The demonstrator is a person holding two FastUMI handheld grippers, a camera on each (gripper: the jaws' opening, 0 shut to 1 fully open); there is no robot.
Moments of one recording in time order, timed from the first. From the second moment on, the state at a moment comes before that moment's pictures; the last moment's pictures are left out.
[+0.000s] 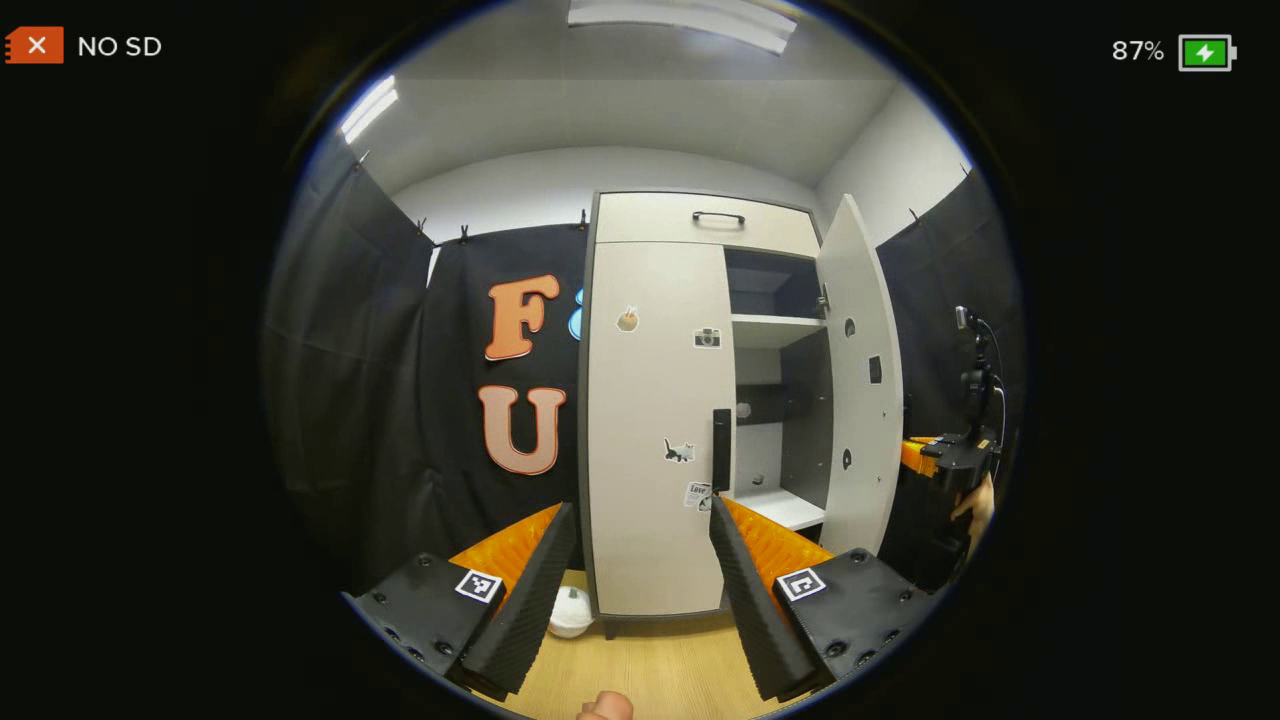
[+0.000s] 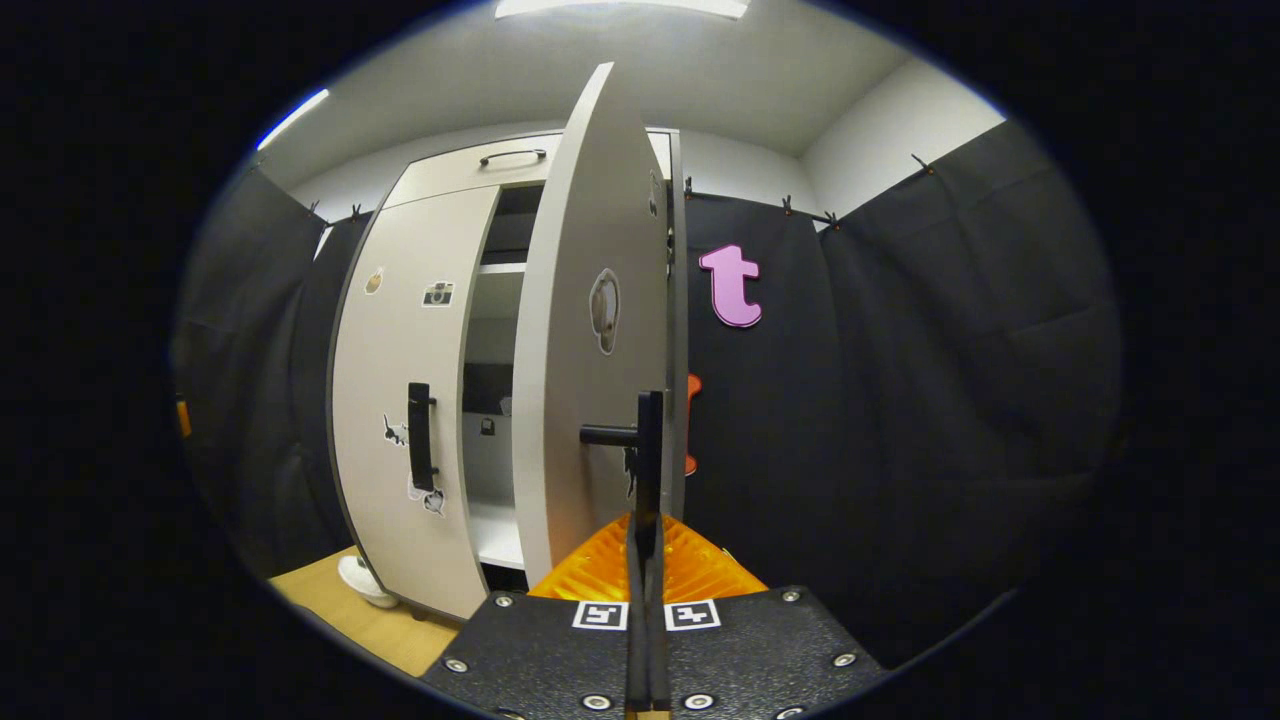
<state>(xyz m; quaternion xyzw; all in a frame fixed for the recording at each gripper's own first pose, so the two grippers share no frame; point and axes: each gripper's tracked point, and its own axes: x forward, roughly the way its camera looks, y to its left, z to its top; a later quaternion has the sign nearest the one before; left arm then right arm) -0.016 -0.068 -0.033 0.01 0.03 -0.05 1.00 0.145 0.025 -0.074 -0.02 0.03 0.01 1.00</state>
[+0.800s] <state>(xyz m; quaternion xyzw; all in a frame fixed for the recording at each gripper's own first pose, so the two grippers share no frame) 0.056 -0.160 -0.057 0.00 0.04 -0.09 0.99 0.123 -0.030 -0.079 0.02 0.04 -0.05 1.00</state>
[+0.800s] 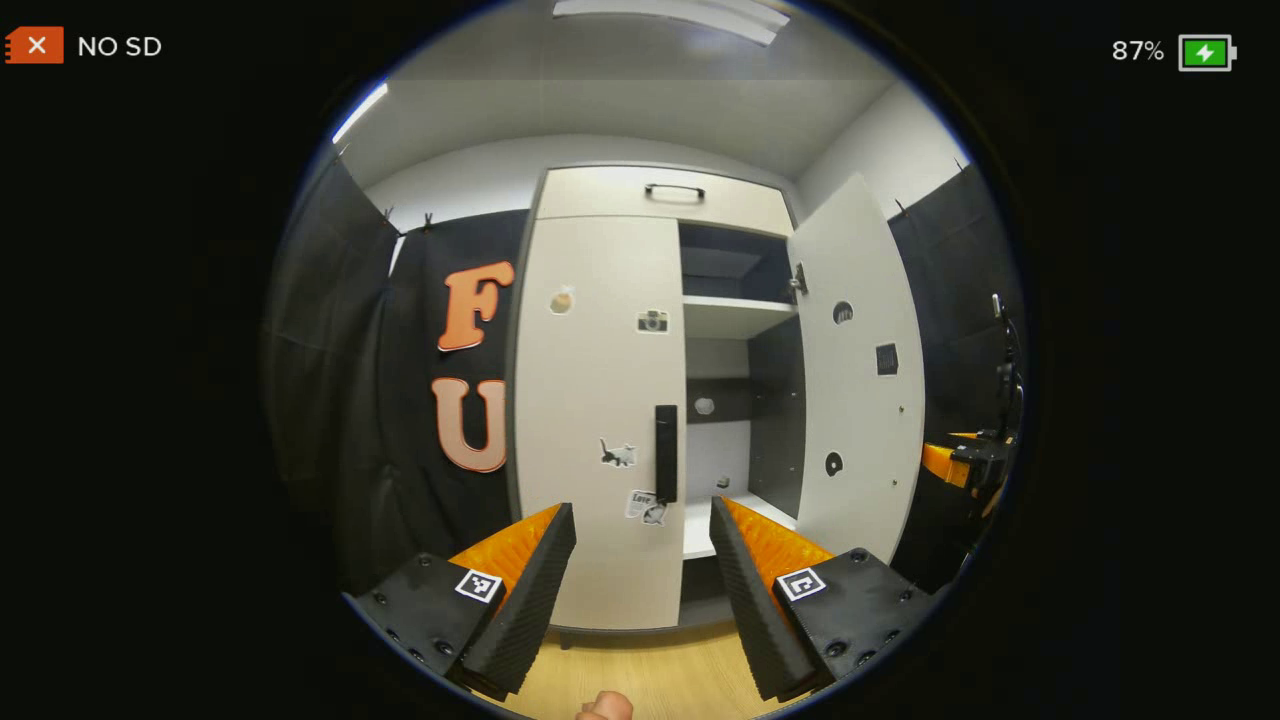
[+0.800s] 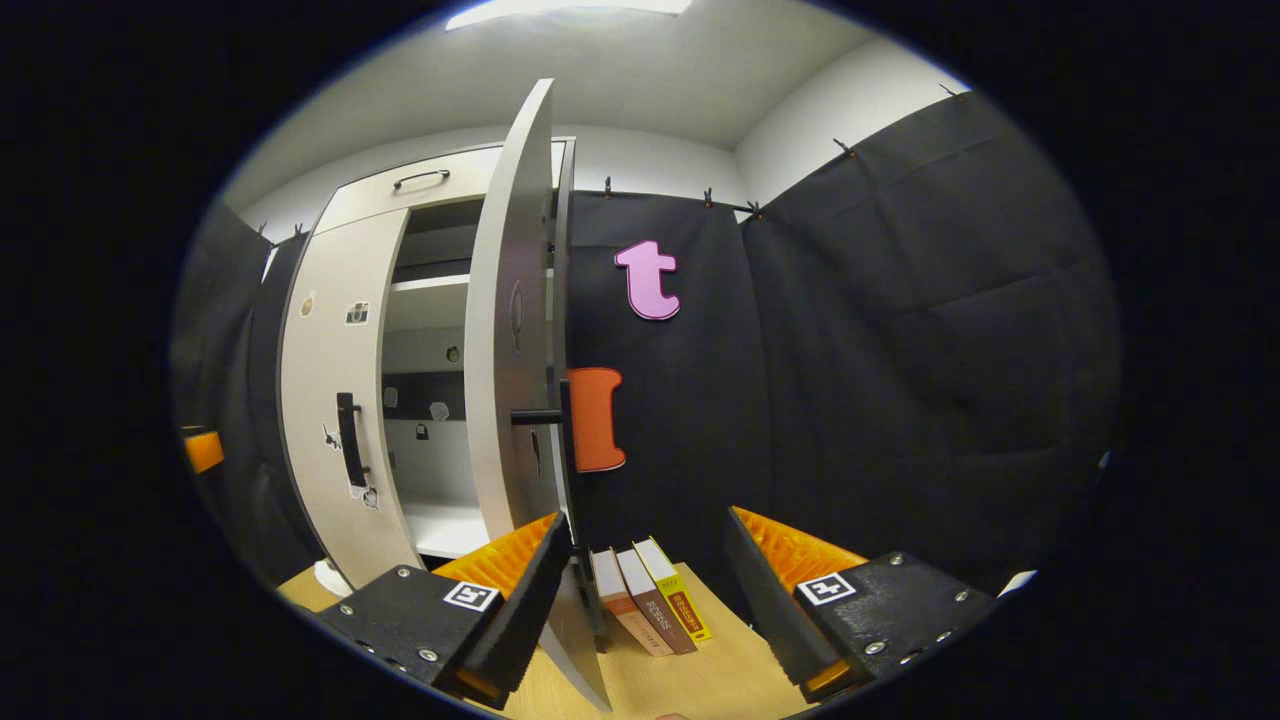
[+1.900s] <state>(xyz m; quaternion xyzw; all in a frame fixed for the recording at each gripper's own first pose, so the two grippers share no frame) 0.251 -0.204 -0.106 0.00 0.05 -0.05 1.00 0.122 -0.017 -0.076 0.03 0.01 -0.03 1.00</state>
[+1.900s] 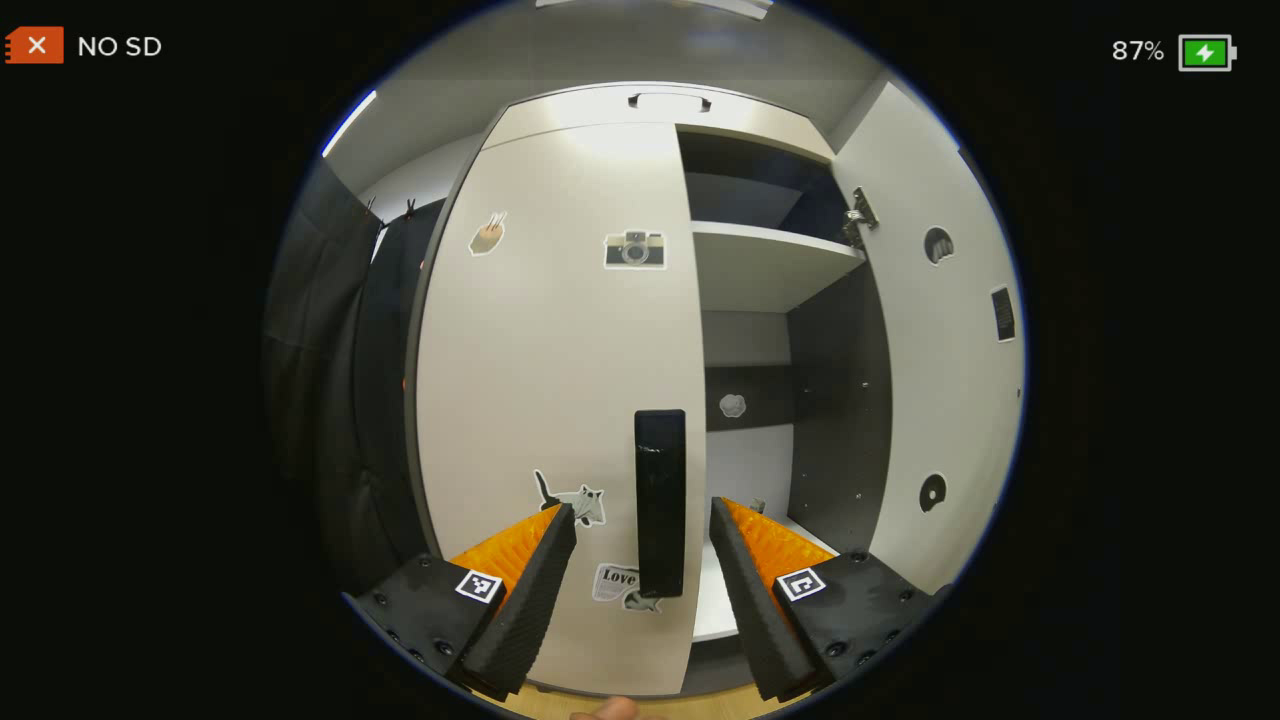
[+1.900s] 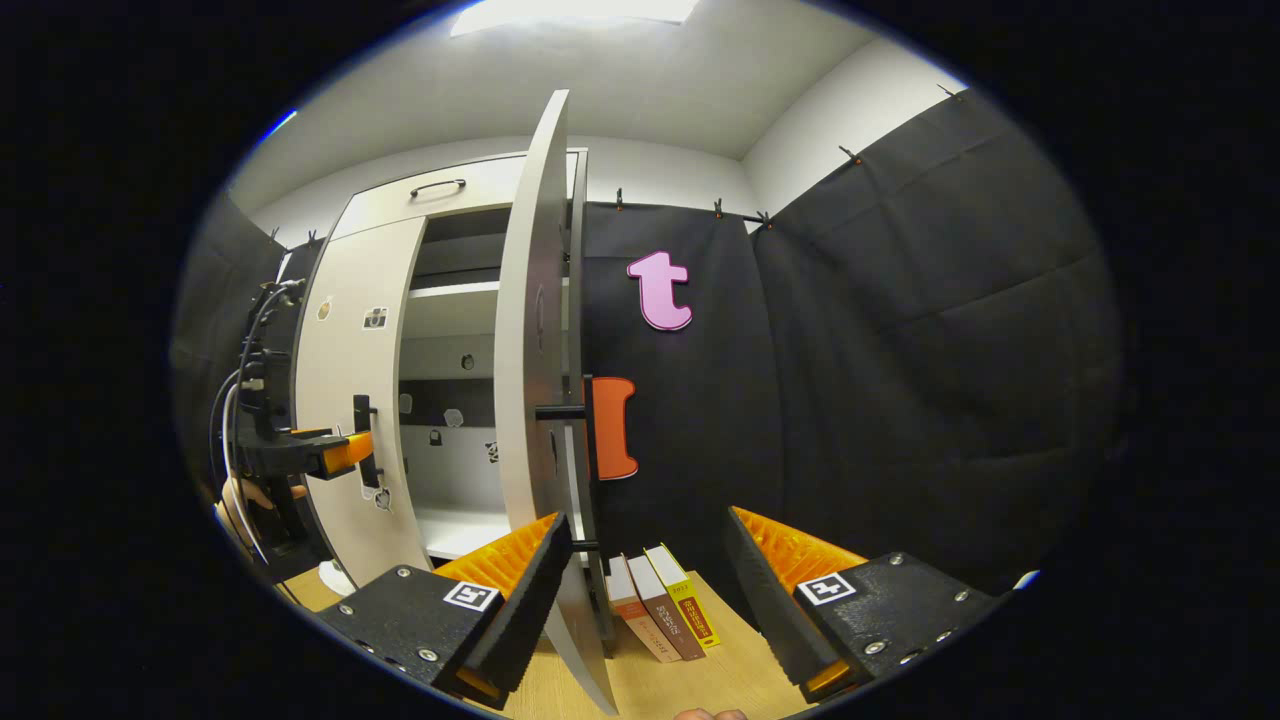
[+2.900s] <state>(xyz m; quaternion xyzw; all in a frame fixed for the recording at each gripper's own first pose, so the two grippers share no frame) 0.277 -0.217 -0.131 0.00 0.09 -0.07 0.99 0.108 -0.001 -0.076 0.04 0.00 0.00 1.00</state>
